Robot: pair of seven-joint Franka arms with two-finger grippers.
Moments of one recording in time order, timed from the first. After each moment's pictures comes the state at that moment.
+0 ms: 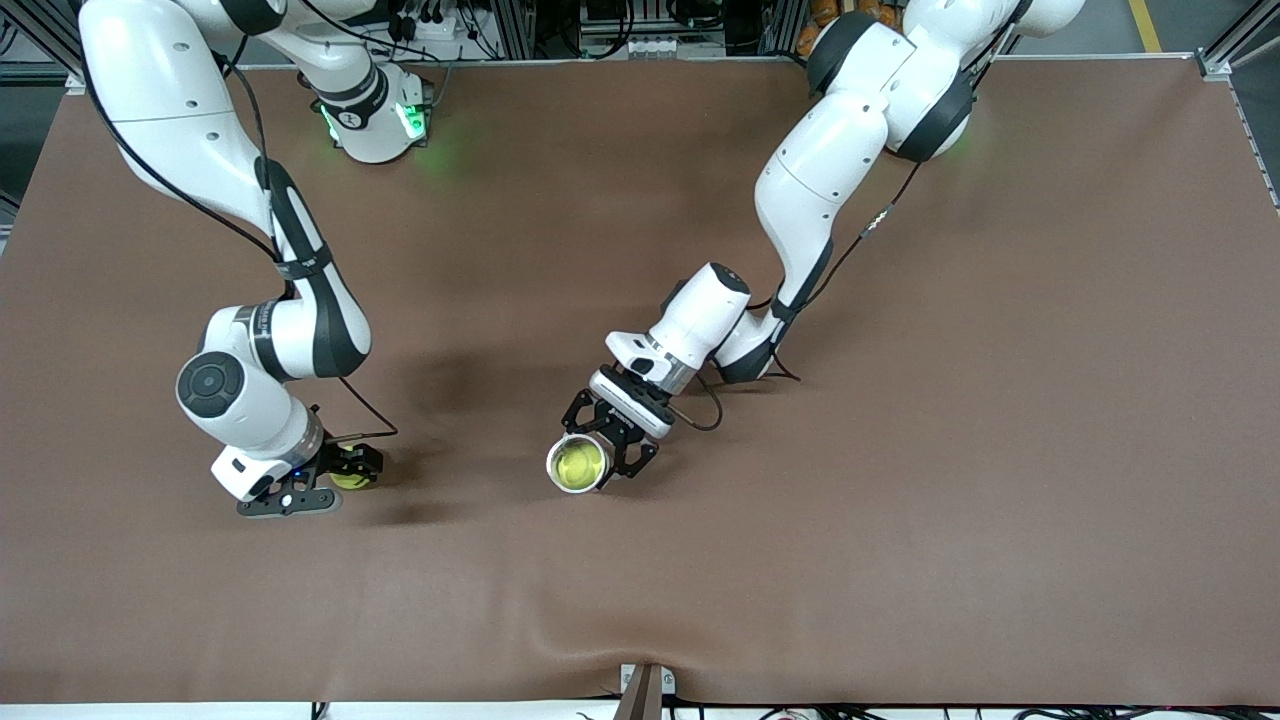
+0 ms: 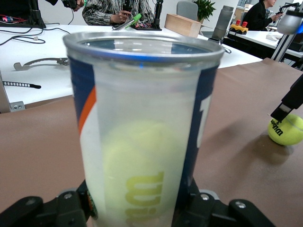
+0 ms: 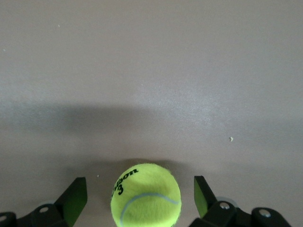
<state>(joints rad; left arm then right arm) -0.66 1.18 -0.17 -1.25 -0.10 3.55 0.04 0.16 0.62 -0.07 -1.76 -0.02 2.52 0.02</state>
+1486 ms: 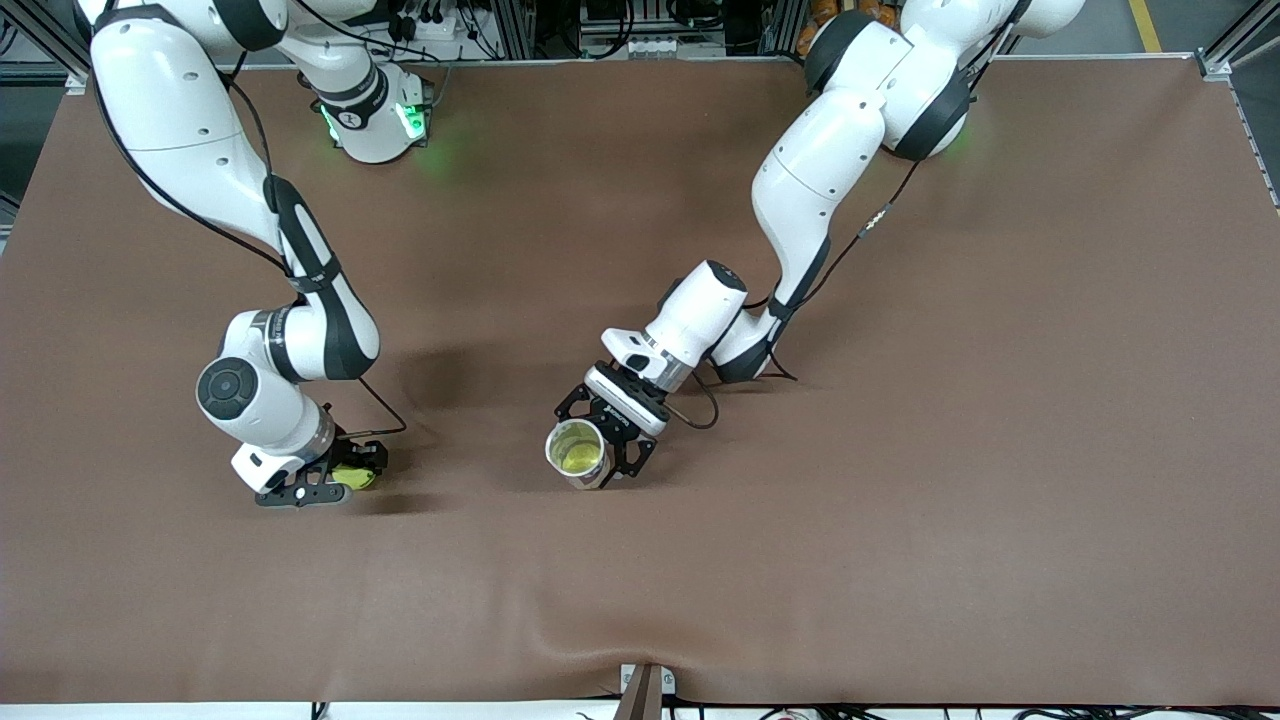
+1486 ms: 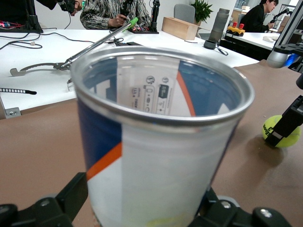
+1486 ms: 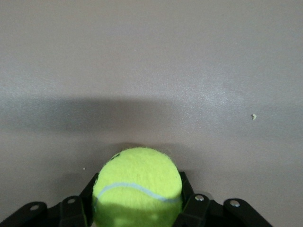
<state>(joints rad) -0.68 1.18 -0.16 -1.23 -0.10 3.55 0.04 0.13 0.66 -0.05 -1.80 0.02 2.56 0.01</state>
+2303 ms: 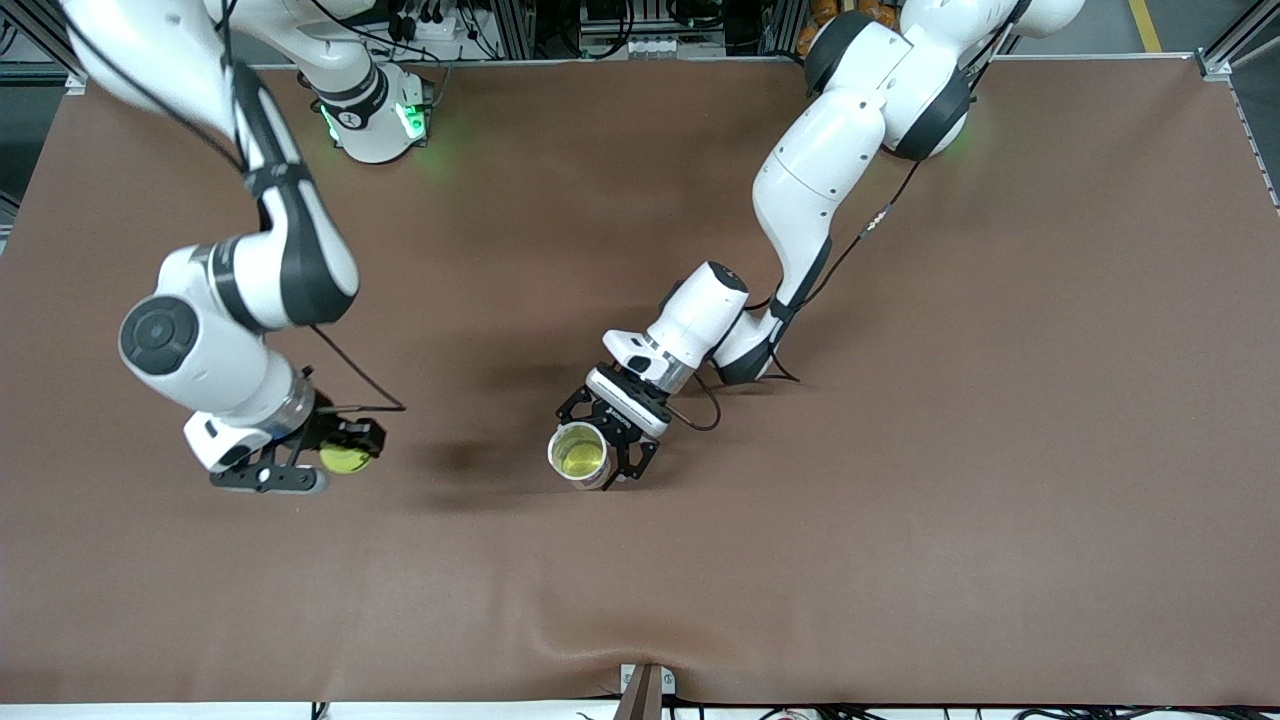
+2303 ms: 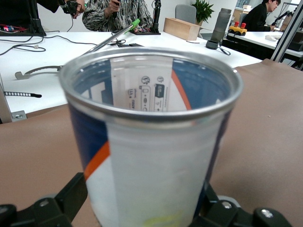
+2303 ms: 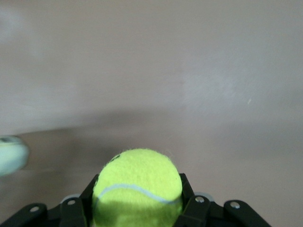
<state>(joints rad) -0.69 1.18 -0.13 -1.23 -0.10 3.55 0.04 0.24 0.41 0.00 -1.62 0.04 2.12 0.34</state>
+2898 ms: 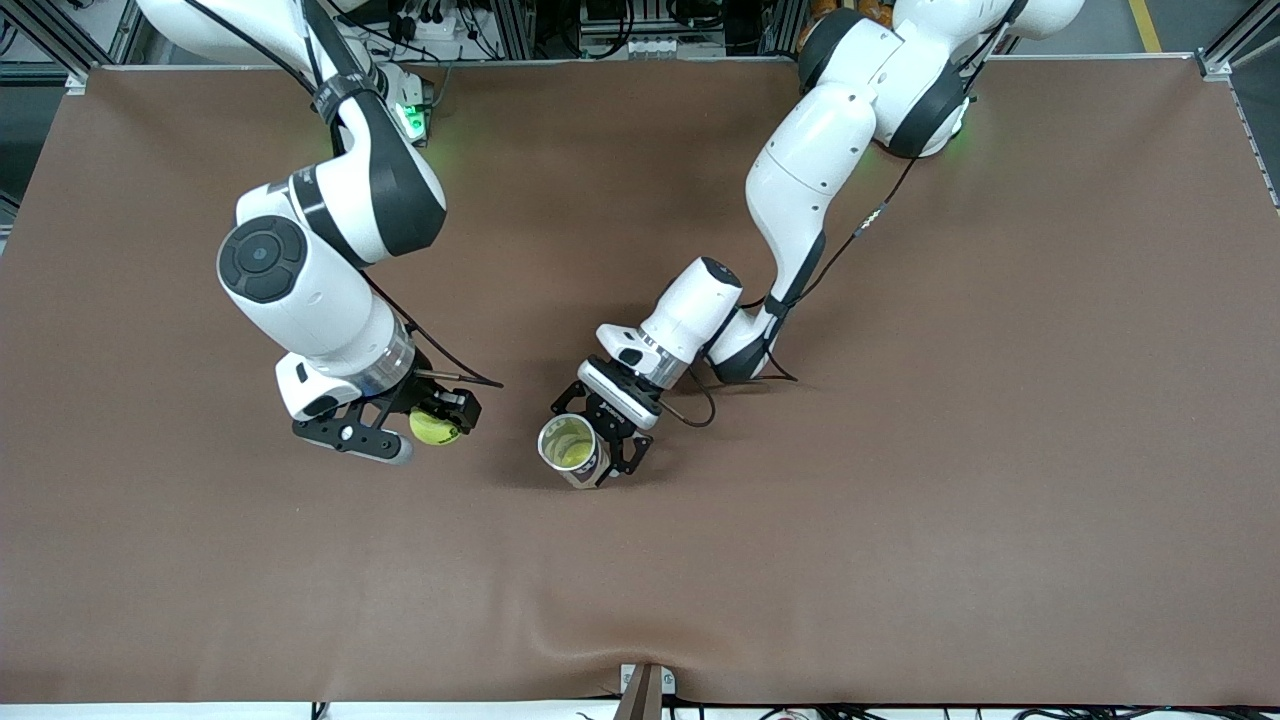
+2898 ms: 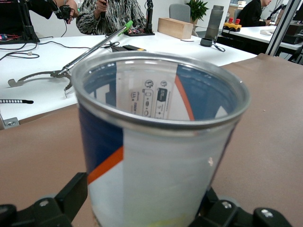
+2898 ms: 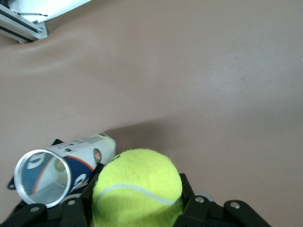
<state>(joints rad) -0.72 1.18 -0.09 -1.23 -0.10 3.55 0.04 0.39 0.41 0.01 -1.50 0.06 2.06 0.66</state>
